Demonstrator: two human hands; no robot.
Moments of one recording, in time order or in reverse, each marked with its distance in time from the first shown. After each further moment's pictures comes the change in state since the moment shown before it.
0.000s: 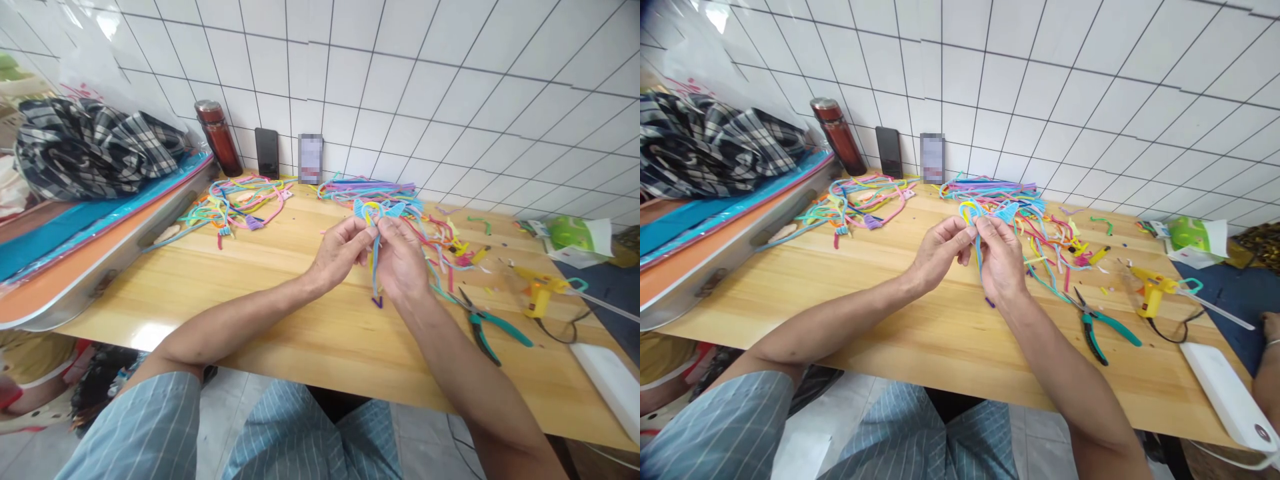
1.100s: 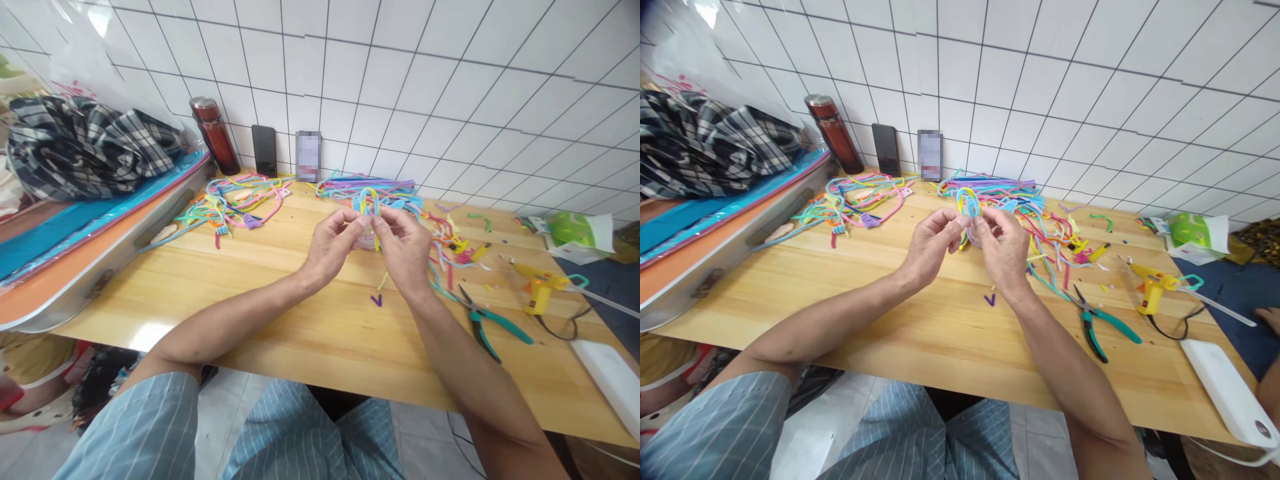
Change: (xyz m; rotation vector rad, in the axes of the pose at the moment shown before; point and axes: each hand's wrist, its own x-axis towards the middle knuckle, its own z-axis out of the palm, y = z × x) left_hand 0.007 -0.007 -0.006 0.014 0.114 0.102; right_hand 0.007 -0.005 -0.014 -0.642 0.128 -0.302
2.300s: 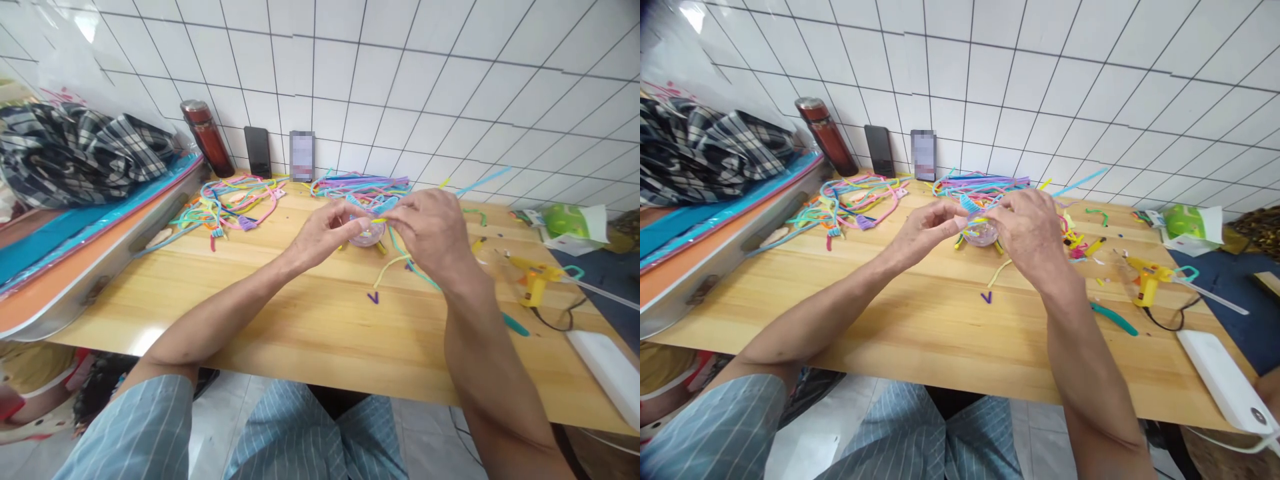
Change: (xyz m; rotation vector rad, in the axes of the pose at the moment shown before) left_hand 0.018 0.015 -0.025 0.380 -0.254 0.098; right_hand 0.039 -0.003 -0.067 -0.714 -0.277 -0.589
